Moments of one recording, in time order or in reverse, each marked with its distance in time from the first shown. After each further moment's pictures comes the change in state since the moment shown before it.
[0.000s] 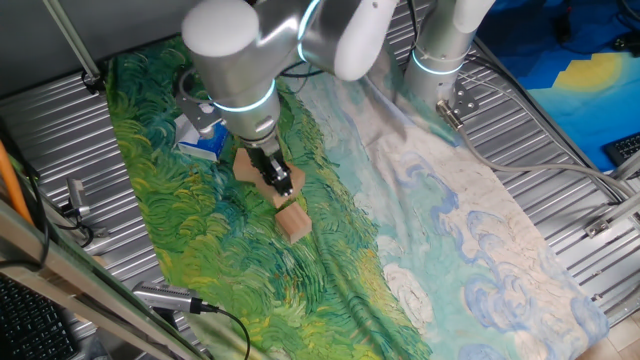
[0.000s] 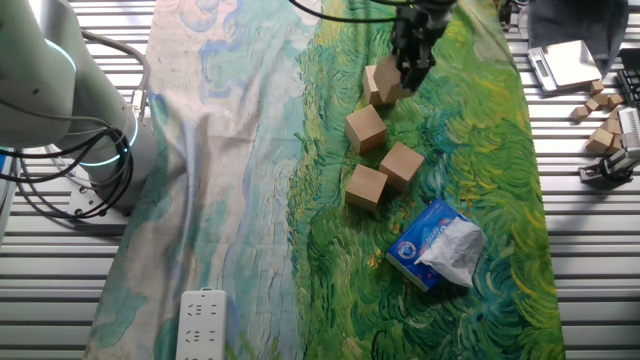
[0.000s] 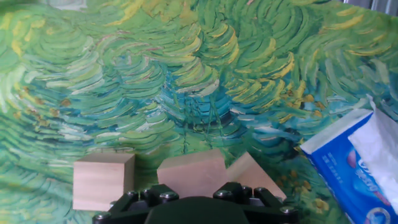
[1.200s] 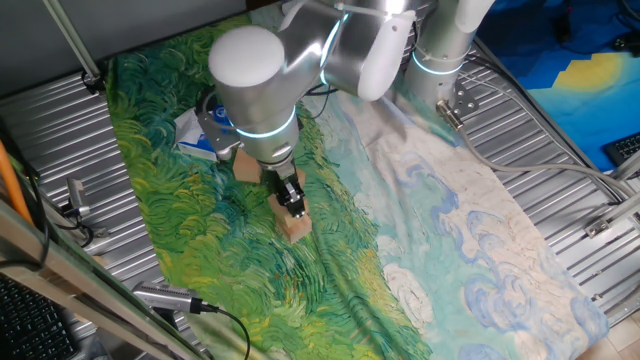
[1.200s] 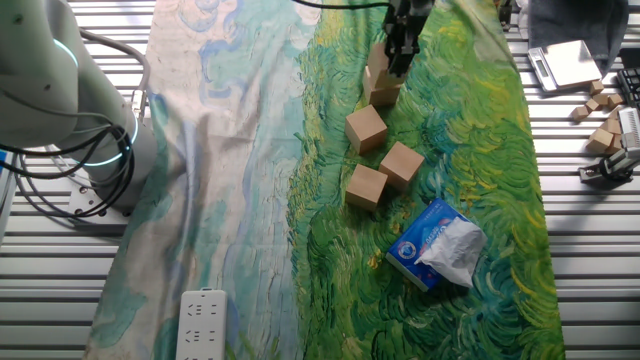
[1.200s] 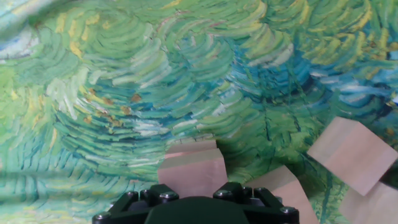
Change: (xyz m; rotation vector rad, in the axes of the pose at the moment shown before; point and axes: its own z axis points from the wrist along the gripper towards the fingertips) arm 0.000 0.043 0.033 -0.007 -0.013 0.083
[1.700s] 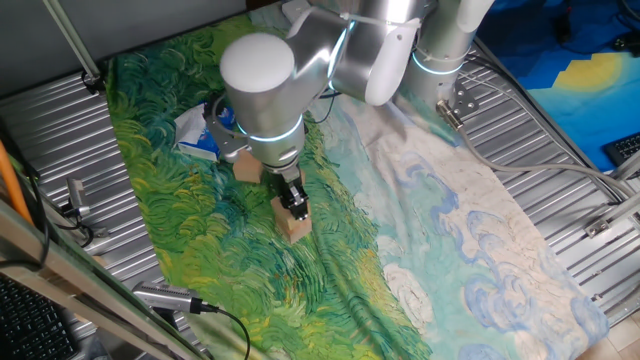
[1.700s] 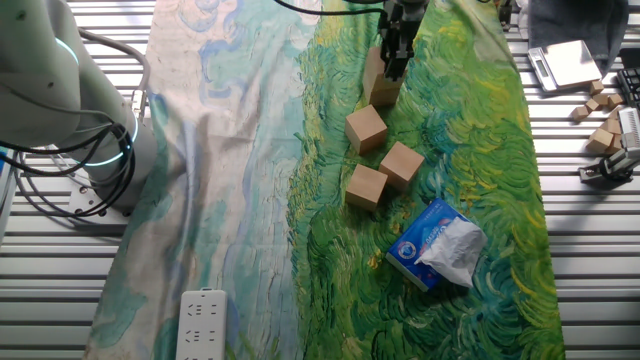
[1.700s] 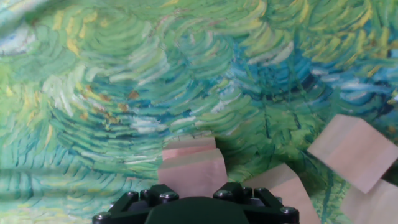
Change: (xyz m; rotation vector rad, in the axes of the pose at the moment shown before) arm 0.004 0.000 0.009 0.002 -0.019 0.002
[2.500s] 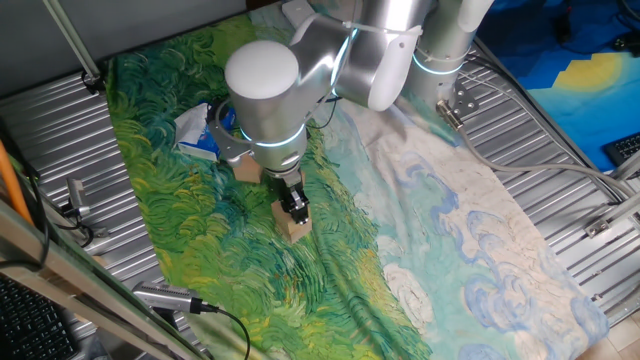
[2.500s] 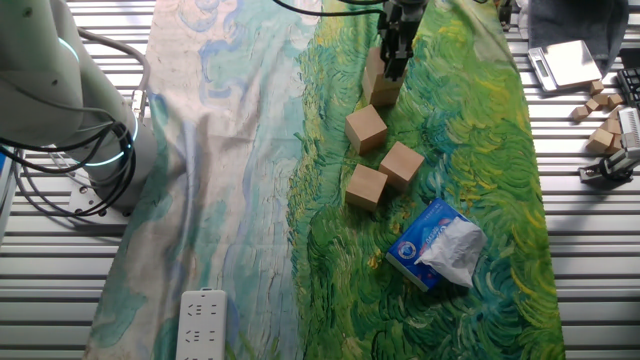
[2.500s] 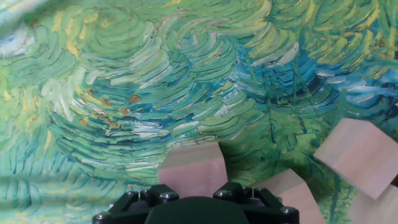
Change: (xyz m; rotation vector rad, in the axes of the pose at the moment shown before) arm -0.002 0.003 0.005 -0.002 -0.012 -0.004
